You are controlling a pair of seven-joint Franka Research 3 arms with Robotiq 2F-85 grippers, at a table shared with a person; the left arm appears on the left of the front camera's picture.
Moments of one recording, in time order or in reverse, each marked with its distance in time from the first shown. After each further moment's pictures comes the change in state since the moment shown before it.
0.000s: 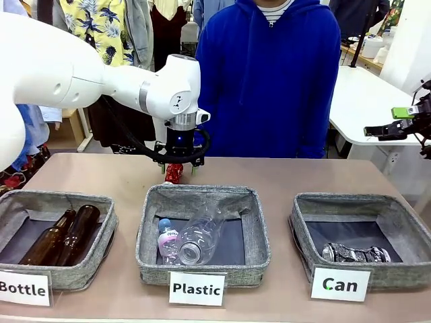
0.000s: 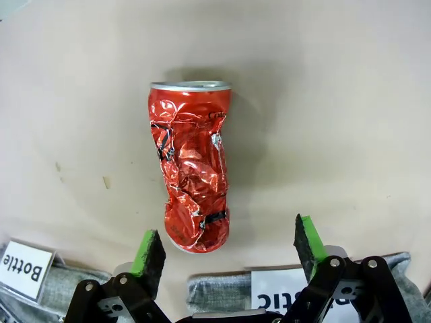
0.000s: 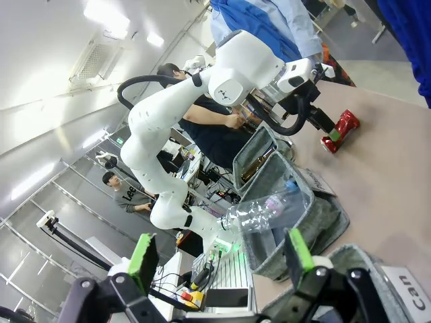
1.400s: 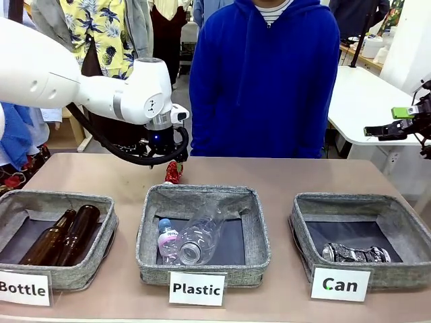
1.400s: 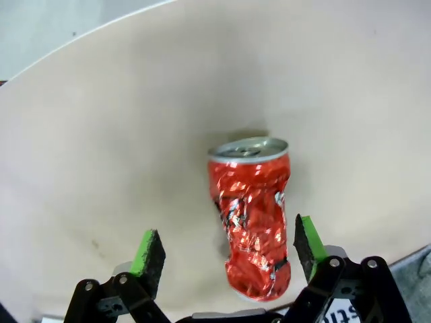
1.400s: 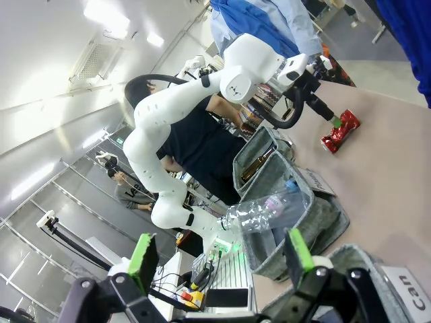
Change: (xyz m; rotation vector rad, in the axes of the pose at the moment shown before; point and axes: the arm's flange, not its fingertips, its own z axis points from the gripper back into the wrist) left arm 0.029 0.062 -0.020 -0.123 -0.096 -0.152; right arm 0.000 0.000 0.000 0.000 0.000 0.000
